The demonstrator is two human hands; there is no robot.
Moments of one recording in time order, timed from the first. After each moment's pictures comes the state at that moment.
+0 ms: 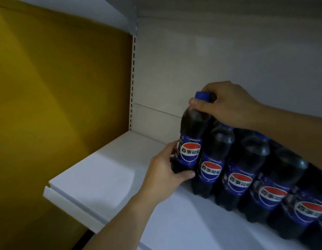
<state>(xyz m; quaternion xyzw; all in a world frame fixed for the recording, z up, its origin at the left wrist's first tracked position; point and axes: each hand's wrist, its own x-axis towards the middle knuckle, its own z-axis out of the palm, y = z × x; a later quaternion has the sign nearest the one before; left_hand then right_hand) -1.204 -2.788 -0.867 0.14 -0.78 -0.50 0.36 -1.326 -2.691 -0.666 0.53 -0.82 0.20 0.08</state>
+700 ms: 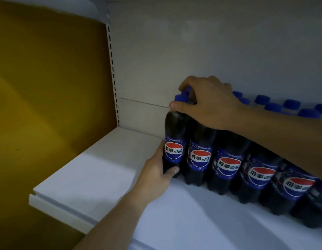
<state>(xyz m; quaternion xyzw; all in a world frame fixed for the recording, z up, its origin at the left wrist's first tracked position) -1.218 -2.796 -0.902 0.13 -0.82 -0.48 0.27 -1.331 -2.685 -0.694 0.51 -0.83 0.16 0.16</state>
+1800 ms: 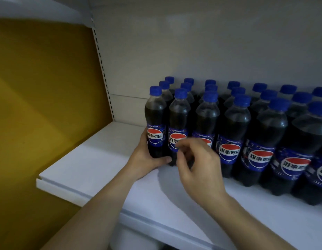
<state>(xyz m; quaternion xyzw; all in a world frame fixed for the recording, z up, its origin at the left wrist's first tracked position) -1.234 -2.792 -0.900 0.16 -0.81 -0.49 0.26 -1.273 -2.591 -0.838 0.42 -0.74 0.50 0.17</state>
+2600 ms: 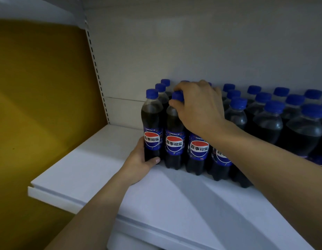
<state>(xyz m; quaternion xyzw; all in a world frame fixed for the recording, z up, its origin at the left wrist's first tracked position) -1.231 -2.801 -0.898 0.16 -0.83 -0.48 0.23 -1.334 -2.637 -0.724 0.42 -0.83 0.23 0.28</state>
